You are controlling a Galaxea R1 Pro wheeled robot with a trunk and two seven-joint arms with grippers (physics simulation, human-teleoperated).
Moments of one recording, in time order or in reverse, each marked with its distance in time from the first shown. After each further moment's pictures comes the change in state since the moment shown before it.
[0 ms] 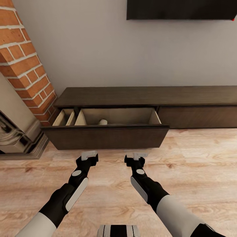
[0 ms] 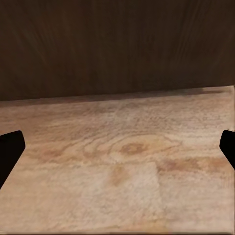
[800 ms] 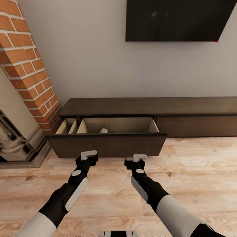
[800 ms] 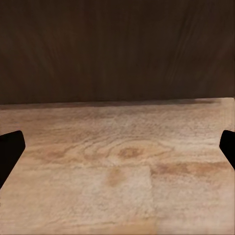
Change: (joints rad) left arm 0.000 0.000 0.005 -0.001 0.002 0.000 0.000; right arm 0.000 0.000 -0.001 0.002 -0.015 0.117 0.001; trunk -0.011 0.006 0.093
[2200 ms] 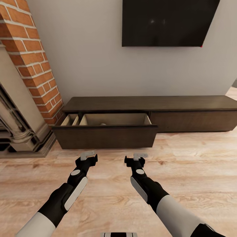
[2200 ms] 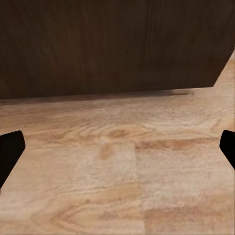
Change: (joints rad) left arm 0.000 0.005 0.007 -0.005 0.025 0.023 -0.003; right arm 0.000 0.000 0.006 -0.003 0.010 -0.102 -0.010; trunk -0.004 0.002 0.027
